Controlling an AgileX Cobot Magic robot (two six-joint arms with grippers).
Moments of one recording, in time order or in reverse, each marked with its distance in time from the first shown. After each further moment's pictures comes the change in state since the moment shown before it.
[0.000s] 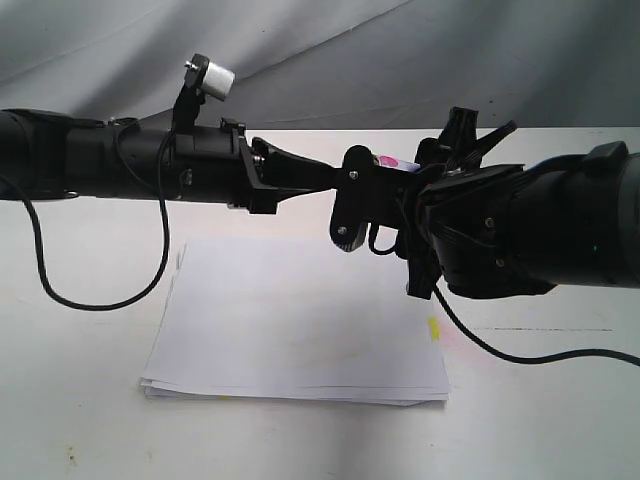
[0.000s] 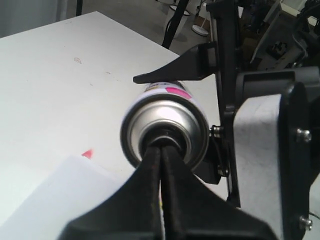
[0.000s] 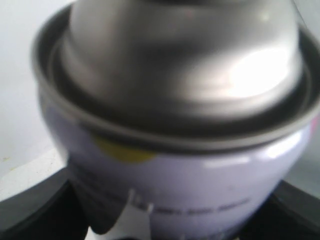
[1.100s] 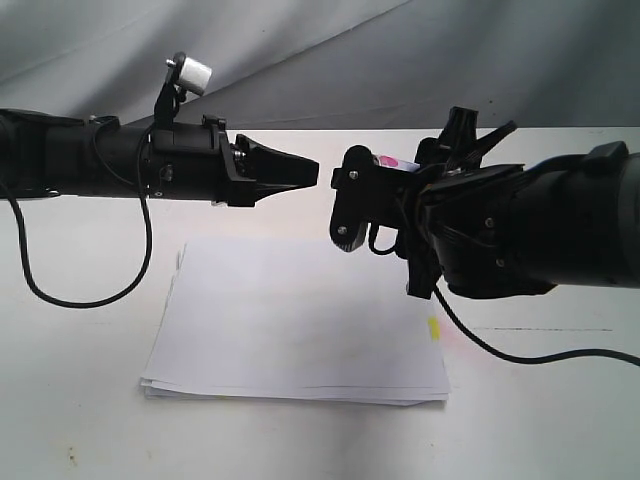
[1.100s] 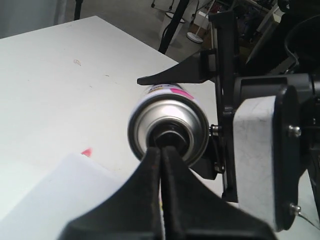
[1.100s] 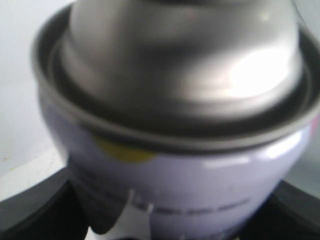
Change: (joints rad) left arm 0.050 0.000 0.010 0.013 0.063 -0.024; right arm 0.000 0.000 0.000 0.000 0.000 0.000
